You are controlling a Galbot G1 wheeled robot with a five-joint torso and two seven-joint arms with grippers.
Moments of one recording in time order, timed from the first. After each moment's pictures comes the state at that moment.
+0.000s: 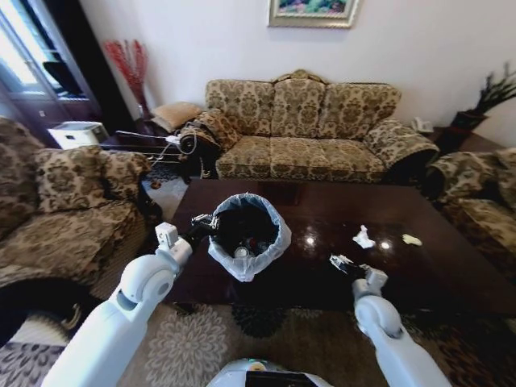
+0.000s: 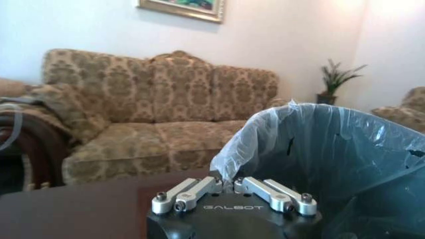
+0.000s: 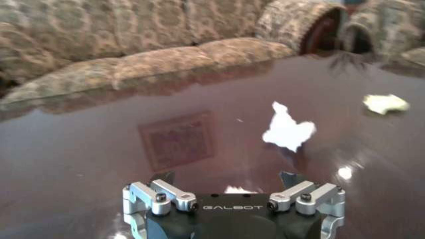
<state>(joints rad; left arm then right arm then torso) 1.19 -0.98 -0.47 -2.26 -0.71 0.49 -0.07 -1.29 1.15 0.42 1.84 0.65 -0.28 0.47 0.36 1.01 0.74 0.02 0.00</state>
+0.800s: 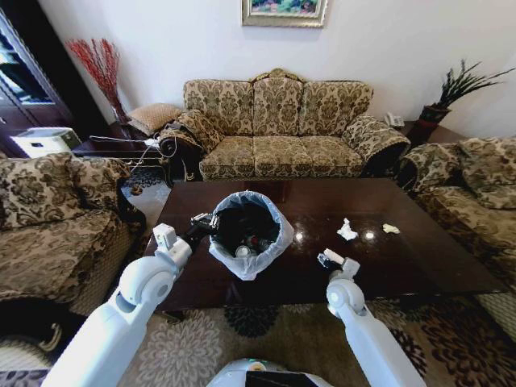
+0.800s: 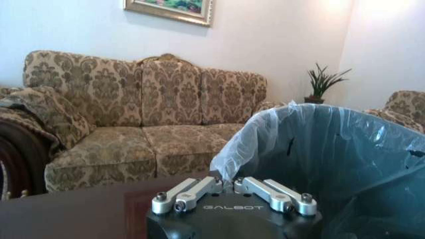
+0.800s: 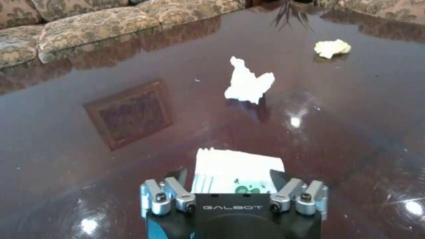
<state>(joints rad) 1.19 -0.98 -0.47 -2.27 -0.71 0.48 -0.07 -1.18 1.20 0.33 1.78 0.81 -0.37 0.75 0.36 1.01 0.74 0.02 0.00</state>
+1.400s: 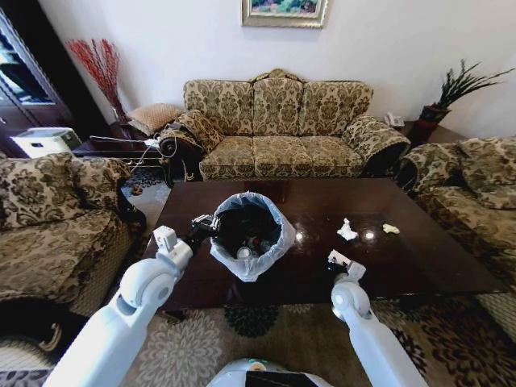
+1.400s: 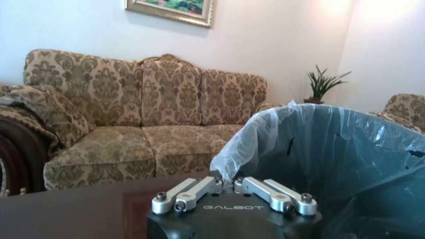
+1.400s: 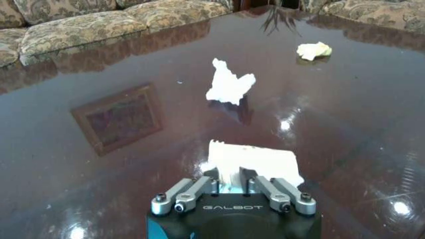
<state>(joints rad) 1.22 -0.98 -0.47 -2.28 -0.71 0.47 -0.07 -1.21 1.20 0.37 1.76 0.78 -0.34 0.72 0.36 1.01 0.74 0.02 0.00</state>
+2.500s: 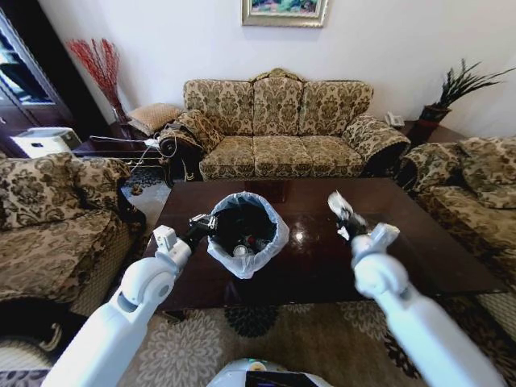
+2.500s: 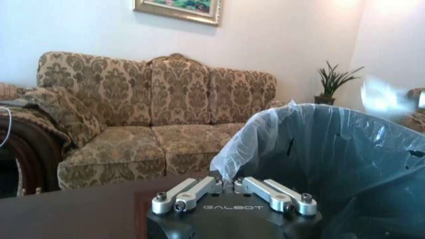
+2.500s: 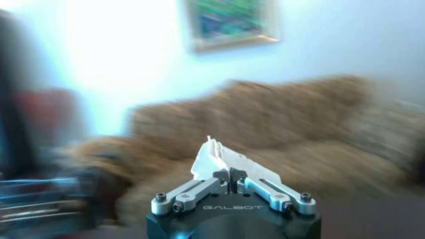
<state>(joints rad) 1.17 -0.99 -0.45 -2.22 -0.68 0.45 -0.08 -0.85 0.65 0.26 2.19 1.13 -0.24 0.42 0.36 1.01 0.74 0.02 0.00</state>
